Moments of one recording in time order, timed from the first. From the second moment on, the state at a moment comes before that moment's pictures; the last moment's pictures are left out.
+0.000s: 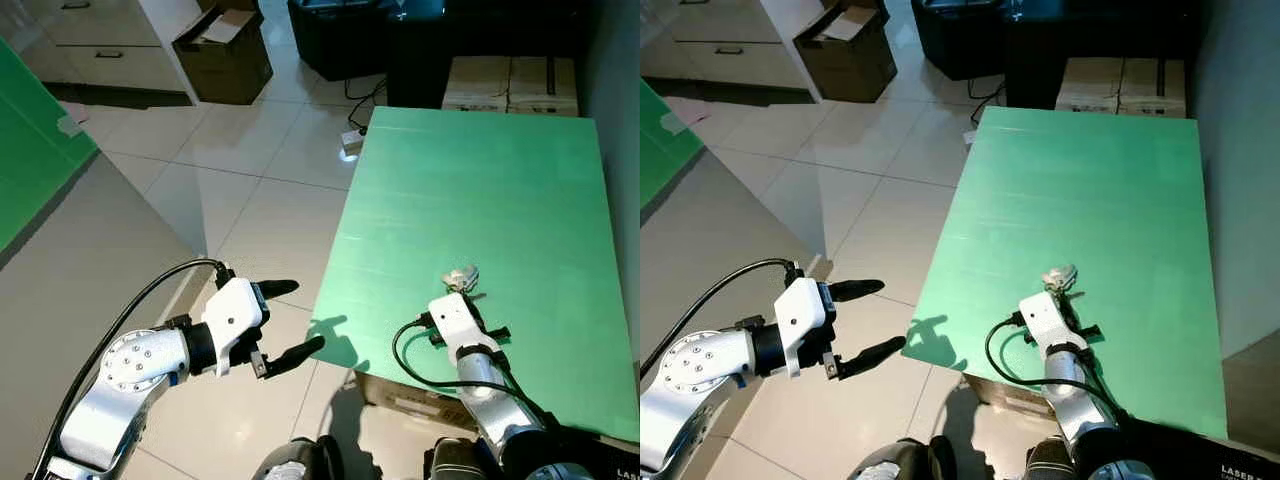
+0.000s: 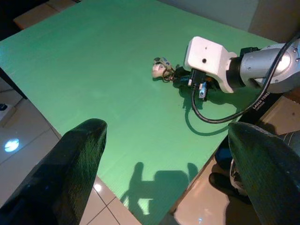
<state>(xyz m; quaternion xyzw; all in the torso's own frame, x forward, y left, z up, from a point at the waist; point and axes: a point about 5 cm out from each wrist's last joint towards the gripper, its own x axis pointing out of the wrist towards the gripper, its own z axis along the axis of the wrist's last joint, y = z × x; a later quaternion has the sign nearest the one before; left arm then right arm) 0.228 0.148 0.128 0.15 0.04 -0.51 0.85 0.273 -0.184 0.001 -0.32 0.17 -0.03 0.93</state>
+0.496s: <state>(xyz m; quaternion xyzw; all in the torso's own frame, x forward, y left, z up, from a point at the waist) 0.225 0.147 0.129 0.15 0.04 -0.51 0.85 0.277 -0.189 0.003 -0.32 0.17 -0.04 0.93</state>
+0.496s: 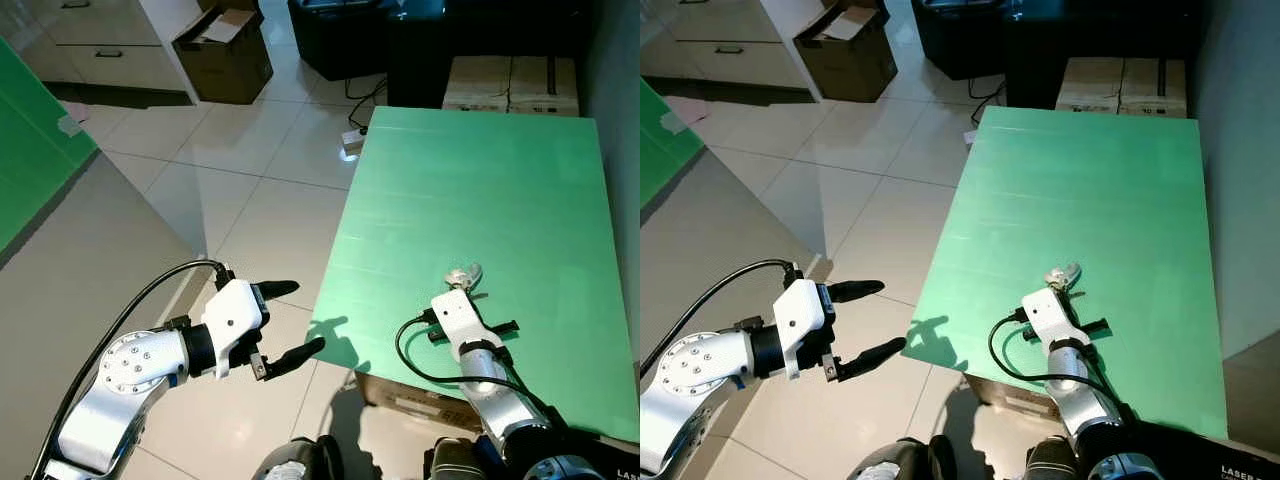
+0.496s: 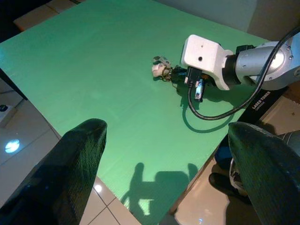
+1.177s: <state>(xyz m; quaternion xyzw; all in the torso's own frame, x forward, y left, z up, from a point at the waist) 0.226 0.147 0.130 0.15 0.04 -0.51 0.85 0.244 -0.188 -0.004 -0.32 0.14 -0.05 0.94</state>
